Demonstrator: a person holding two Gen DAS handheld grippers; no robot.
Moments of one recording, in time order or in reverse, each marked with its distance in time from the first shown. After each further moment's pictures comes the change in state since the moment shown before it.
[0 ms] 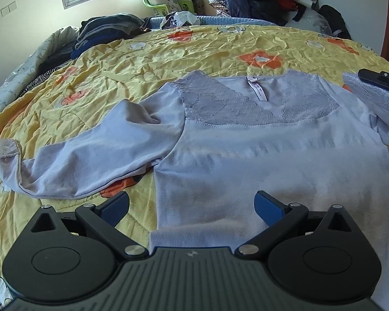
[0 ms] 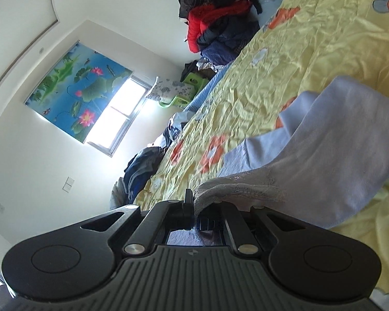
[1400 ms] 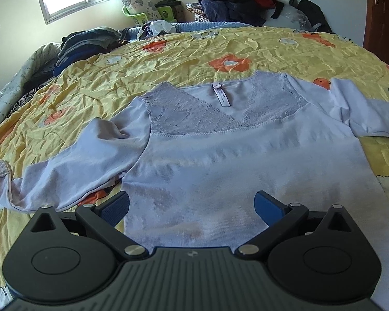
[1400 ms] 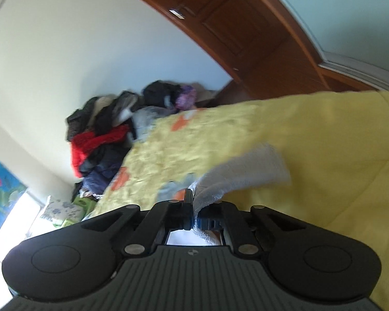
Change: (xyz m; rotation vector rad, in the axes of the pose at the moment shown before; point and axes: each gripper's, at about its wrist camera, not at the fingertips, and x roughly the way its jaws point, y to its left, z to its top) left arm -0.016 -0.036 0.005 0.085 -0.022 -0.043; right arm -0.141 -0.163 0.135 0.087 -0.557 -0.506
